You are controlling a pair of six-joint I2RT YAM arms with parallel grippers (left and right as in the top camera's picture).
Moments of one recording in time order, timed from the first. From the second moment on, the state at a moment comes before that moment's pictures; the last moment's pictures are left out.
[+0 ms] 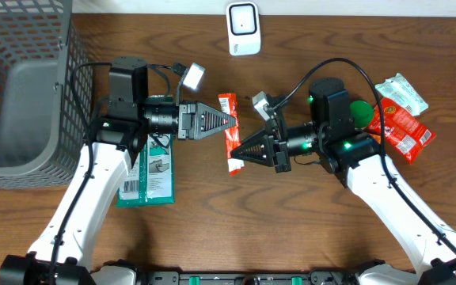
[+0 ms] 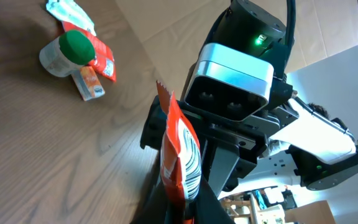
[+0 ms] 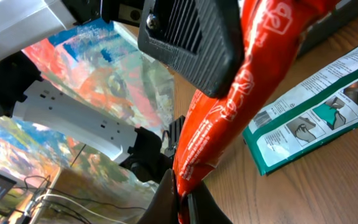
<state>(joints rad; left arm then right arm) -0.17 1.42 1.07 -0.27 1.38 -0.43 0.39 1.42 0.96 -0.15 -1.30 0.17</state>
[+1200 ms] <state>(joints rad) 0.03 1.42 1.16 -0.57 0.39 -0.49 0.45 1.50 1.55 -0.98 -0.41 -0.08</state>
